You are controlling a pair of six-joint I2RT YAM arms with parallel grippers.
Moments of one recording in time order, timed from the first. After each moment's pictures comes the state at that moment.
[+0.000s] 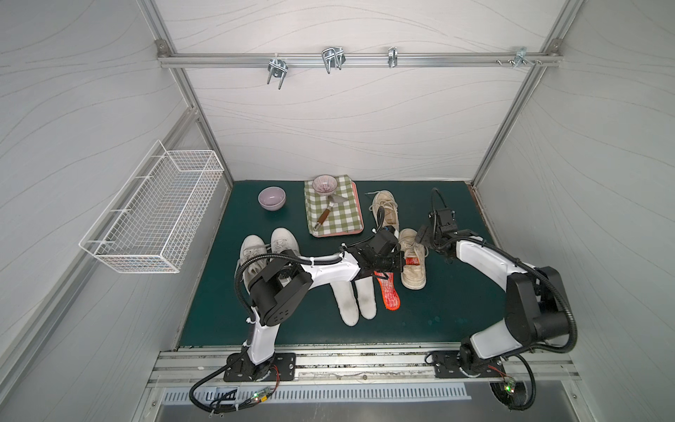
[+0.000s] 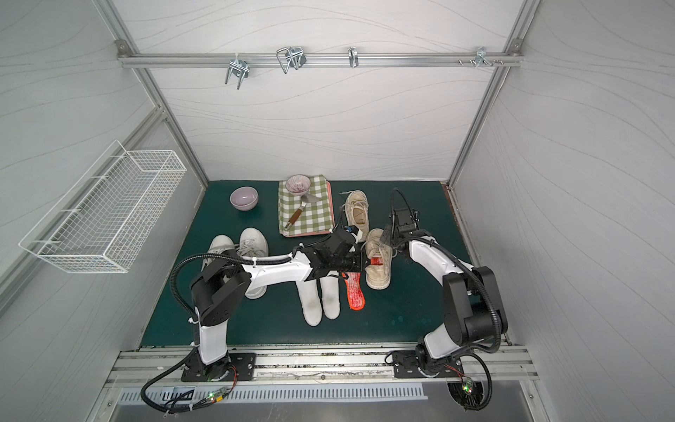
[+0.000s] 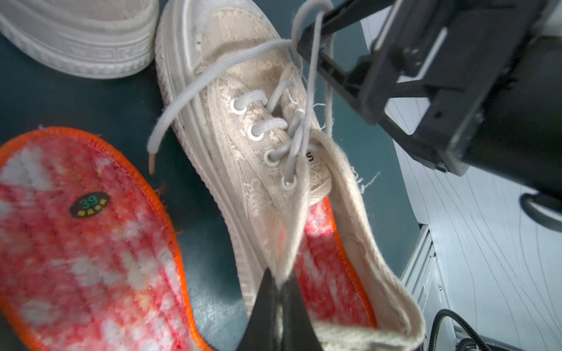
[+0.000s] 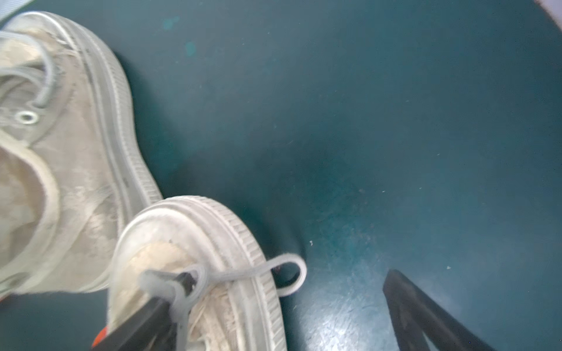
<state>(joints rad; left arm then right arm) -0.93 1.94 1.27 -0.03 0.18 -0.79 0.28 1.50 0.94 -0.39 0.24 0.64</state>
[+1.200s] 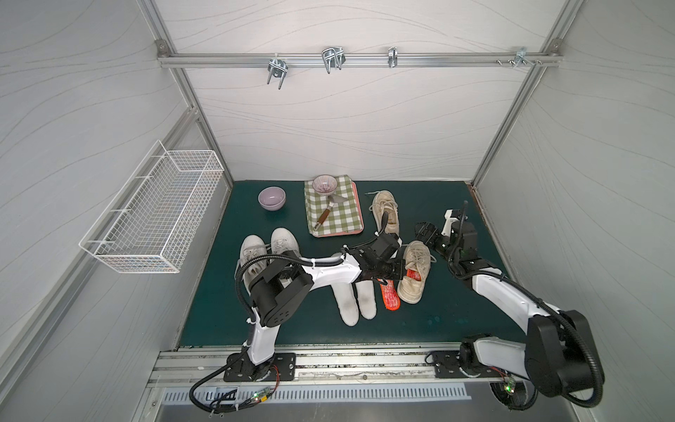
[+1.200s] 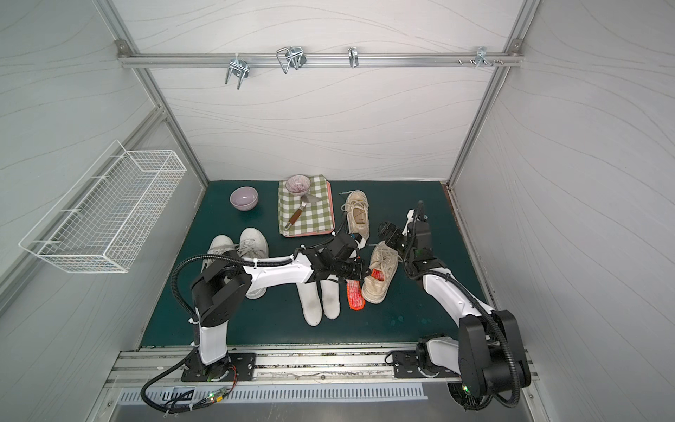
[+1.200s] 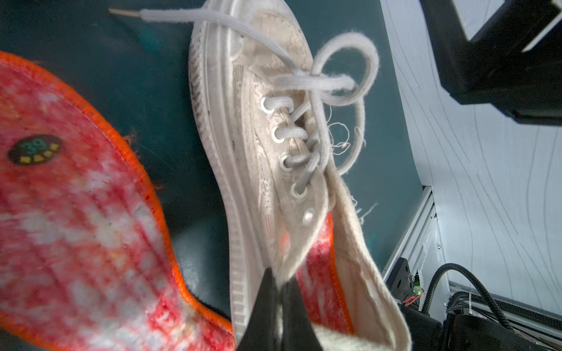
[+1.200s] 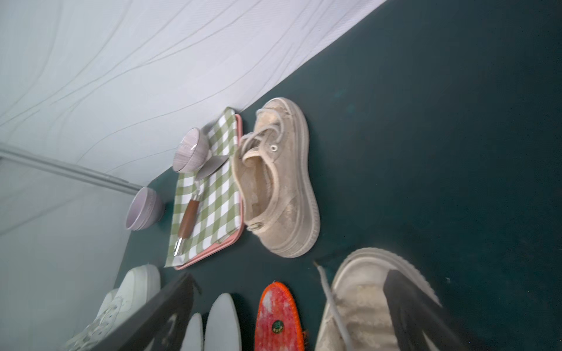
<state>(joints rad) -0.95 1.94 1.27 -0.10 0.26 -0.76 0.21 1.23 0.66 0.07 -0.12 0.67</state>
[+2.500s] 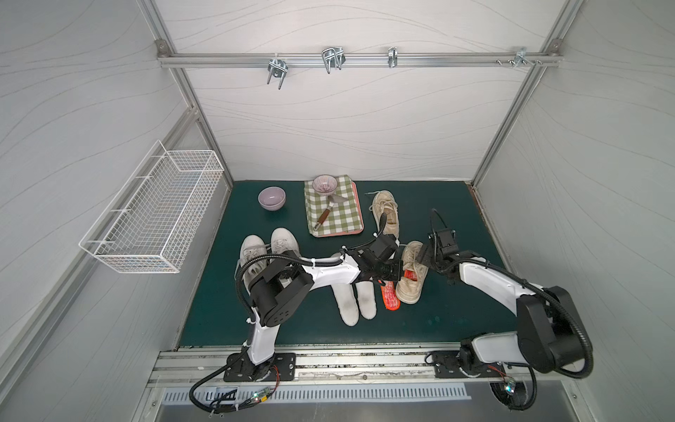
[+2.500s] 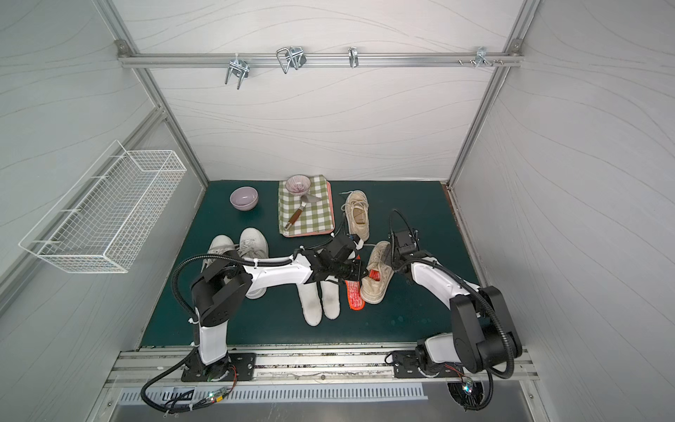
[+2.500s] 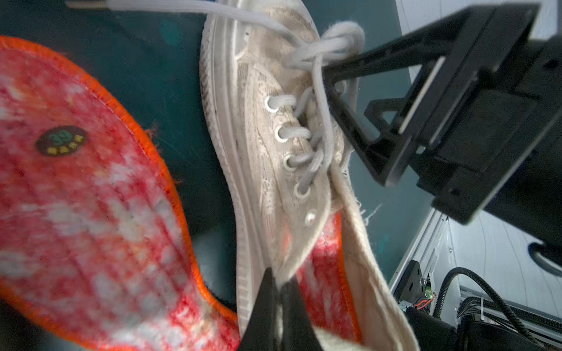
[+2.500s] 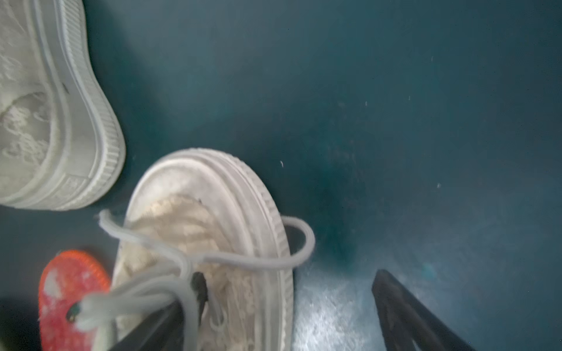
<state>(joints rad) -0.94 1.94 1.24 -0.09 0.25 -0.77 0.35 1.38 0.72 -0.36 0.30 0.69</state>
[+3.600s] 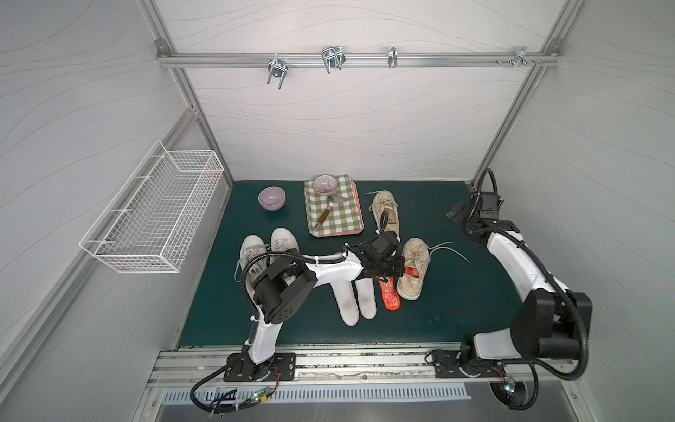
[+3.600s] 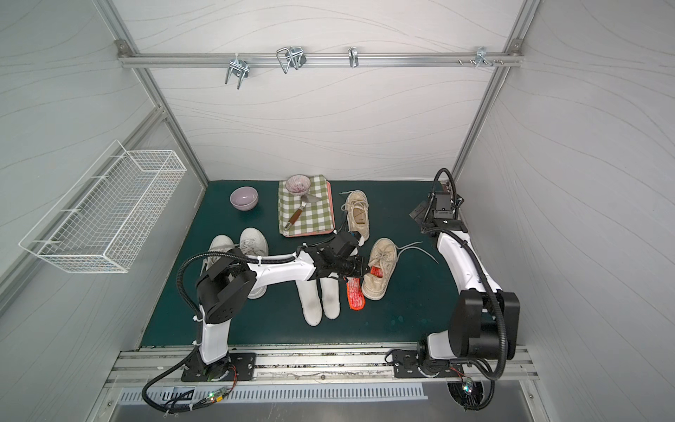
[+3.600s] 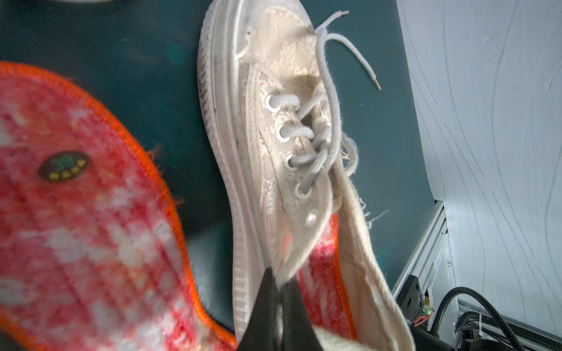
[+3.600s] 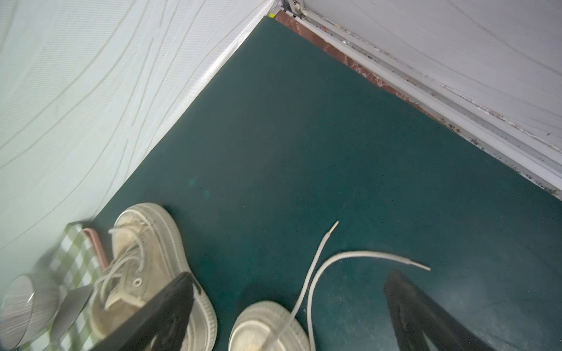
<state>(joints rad) -0.92 2.00 1.33 -0.12 0.23 -0.78 0.01 1.38 1.10 -0.49 0.14 0.72</state>
